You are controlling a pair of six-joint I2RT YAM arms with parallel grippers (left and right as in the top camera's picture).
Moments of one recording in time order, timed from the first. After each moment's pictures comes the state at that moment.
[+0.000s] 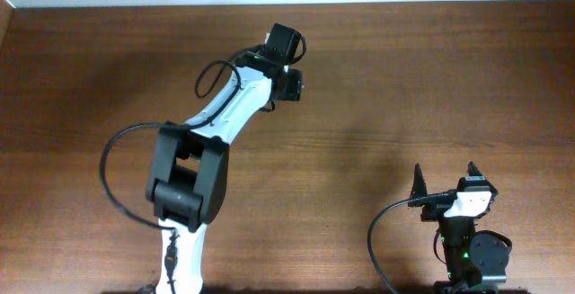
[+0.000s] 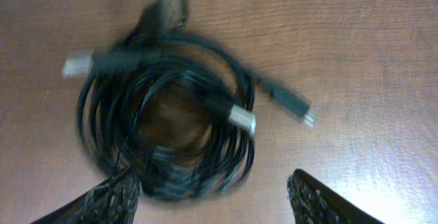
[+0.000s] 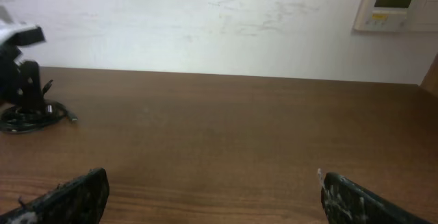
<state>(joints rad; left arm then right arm) -0.40 2.19 1.72 -0.65 -0.13 -0.24 0.00 0.01 0.01 -0.07 -0.02 -0.03</state>
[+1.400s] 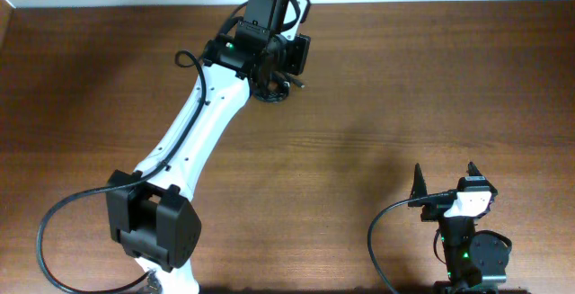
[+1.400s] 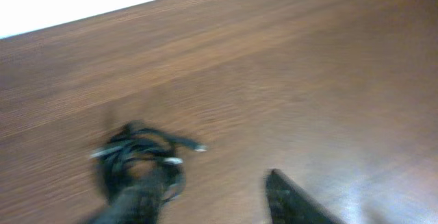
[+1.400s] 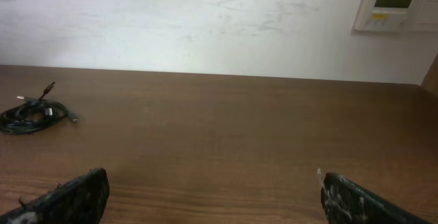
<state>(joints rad) -0.40 1.91 1.81 -0.70 0.07 -0.06 0.00 0.01 0.01 -0.07 -0.02 -0.03</state>
